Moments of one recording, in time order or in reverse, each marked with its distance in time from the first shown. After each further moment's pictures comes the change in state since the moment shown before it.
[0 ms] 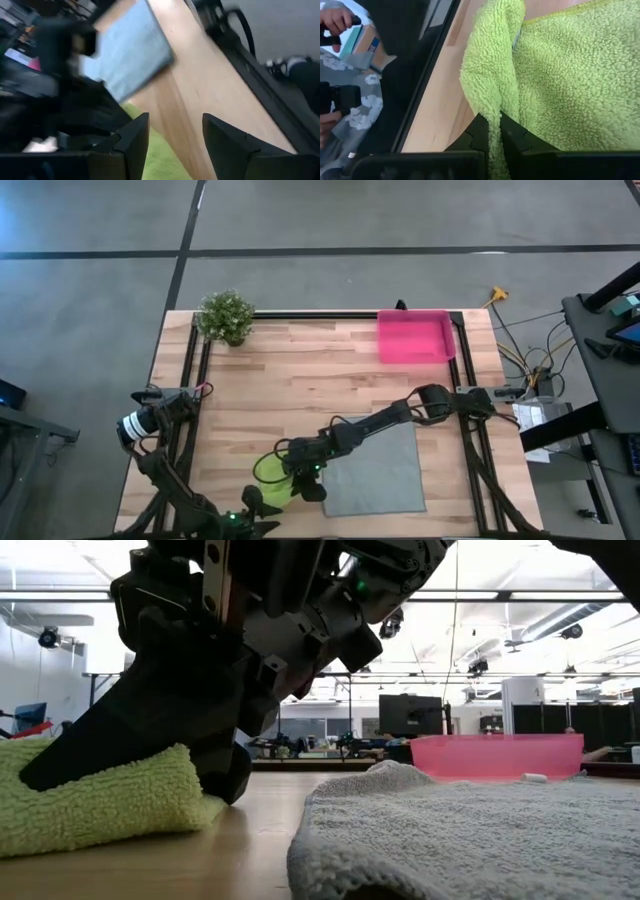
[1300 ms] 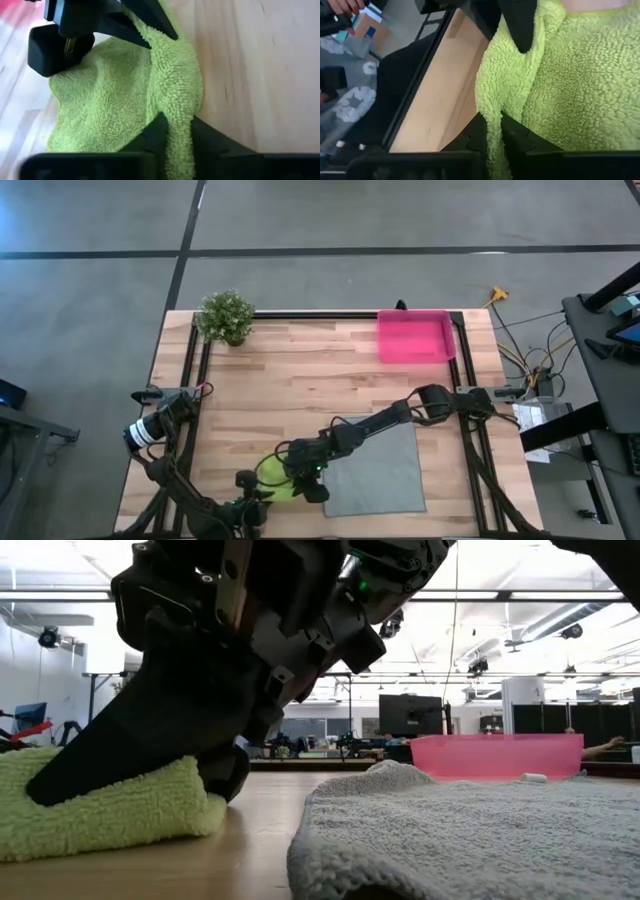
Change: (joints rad) left arm 0.031 0.077 0.053 -0.451 0.156 -0.677; right arm 0.004 -0.019 -0.005 -0.012 0.009 -0.100
